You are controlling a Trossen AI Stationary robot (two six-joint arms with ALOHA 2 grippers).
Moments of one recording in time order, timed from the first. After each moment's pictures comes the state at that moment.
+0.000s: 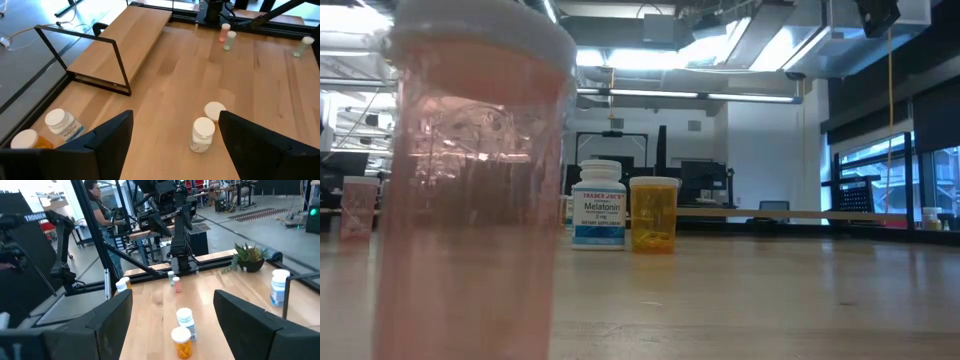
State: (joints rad) left arm -0.33 0.97 1.00 -0.67 -0.58 -0.39; right arm 0.53 0.46 0.55 -0.14 0.49 0.28
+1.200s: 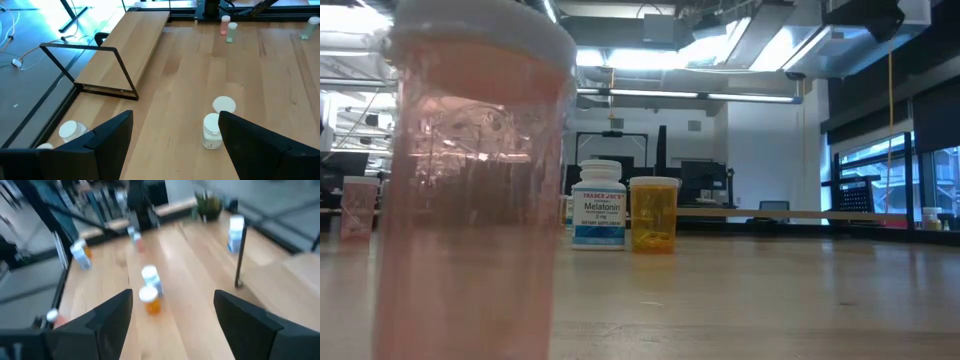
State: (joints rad) left arm -0.33 0.97 1.00 -0.67 -0.59 -0.27; right arm 0.53 0.69 0.80 -0.60 0.61 0.55
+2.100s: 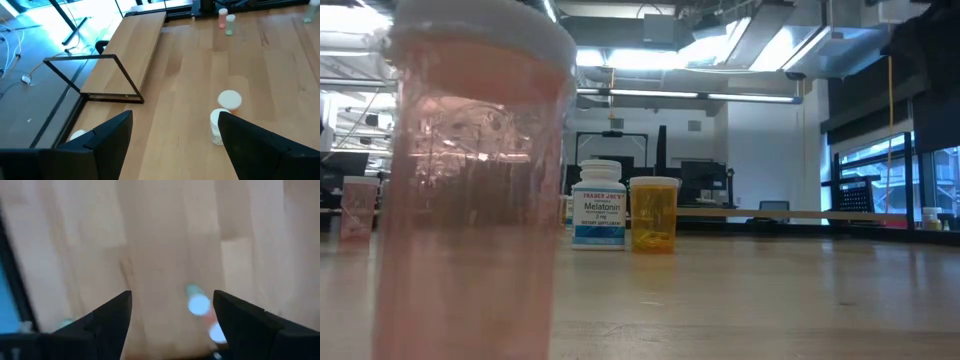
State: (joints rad) left arm -0.33 0.97 1.00 -0.67 -0.59 -0.14; right arm 0.52 1.25 1.09 -1.24 0.05 0.69
